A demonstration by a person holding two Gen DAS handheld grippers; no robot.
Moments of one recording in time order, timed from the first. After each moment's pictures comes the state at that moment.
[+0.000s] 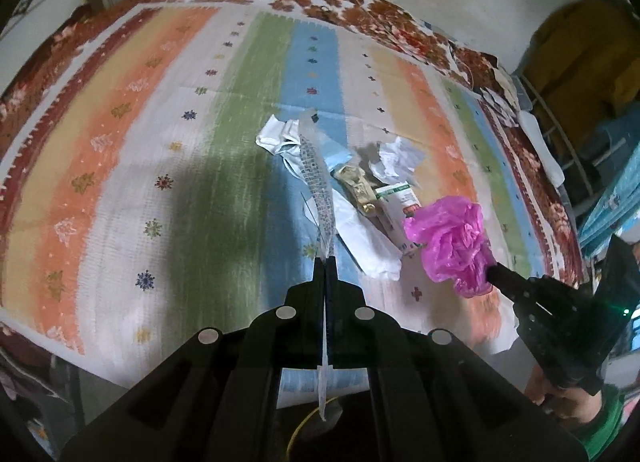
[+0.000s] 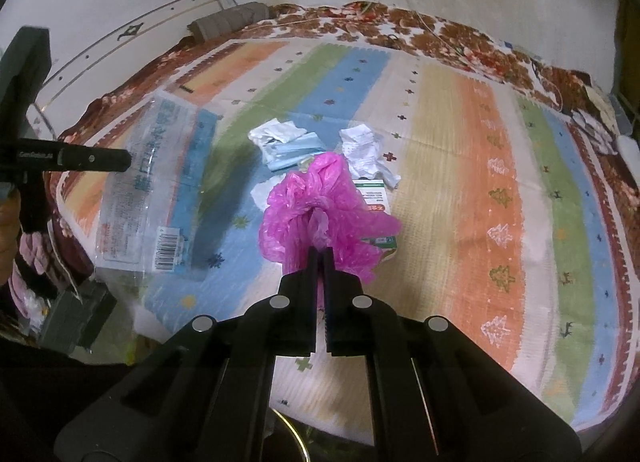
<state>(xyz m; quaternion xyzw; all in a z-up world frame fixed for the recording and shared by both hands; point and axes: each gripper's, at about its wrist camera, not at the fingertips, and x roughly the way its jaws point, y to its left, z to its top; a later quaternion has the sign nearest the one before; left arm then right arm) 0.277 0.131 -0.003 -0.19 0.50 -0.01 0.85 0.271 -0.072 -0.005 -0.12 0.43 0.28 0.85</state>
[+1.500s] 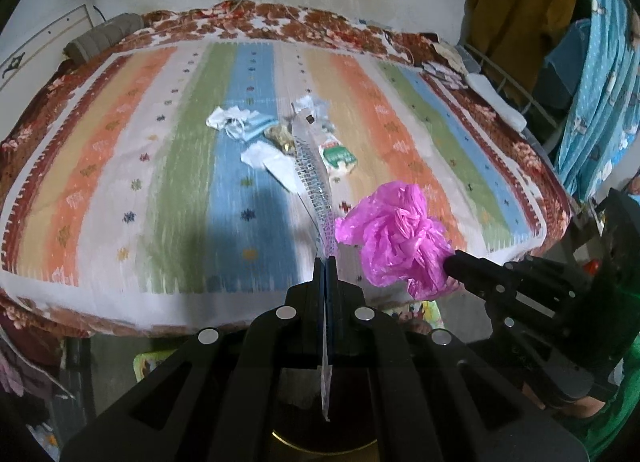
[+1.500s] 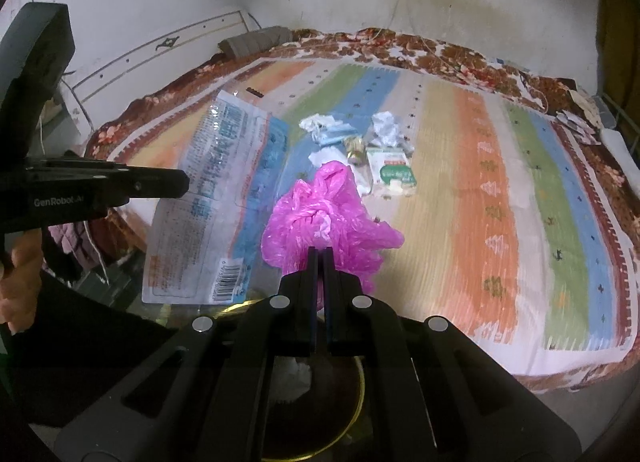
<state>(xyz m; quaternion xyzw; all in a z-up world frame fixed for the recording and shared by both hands) 0.138 0.016 0.018 -0.11 0.46 -0.04 0.88 0.111 -0.116 0.016 -0.10 0.39 0.29 0.87</state>
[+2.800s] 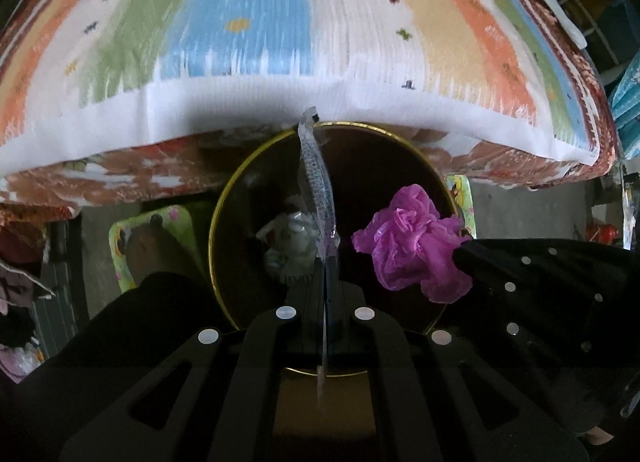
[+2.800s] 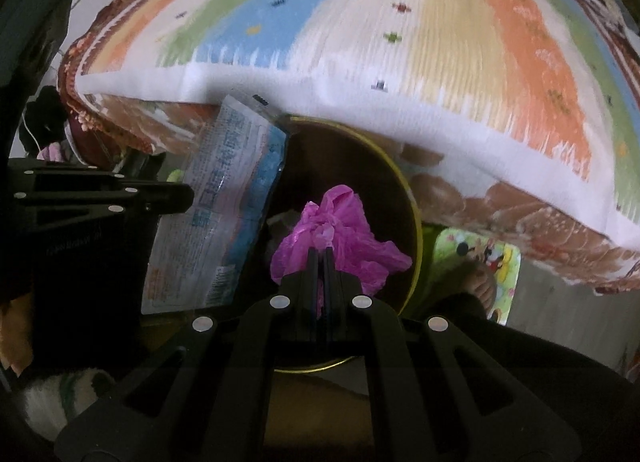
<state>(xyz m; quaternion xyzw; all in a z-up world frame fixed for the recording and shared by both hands) 0.112 -0.014 -0.127 -0.13 0.66 -0.01 0.74 0.076 -0.112 -0.118 -0.11 0.60 0.25 0.75</state>
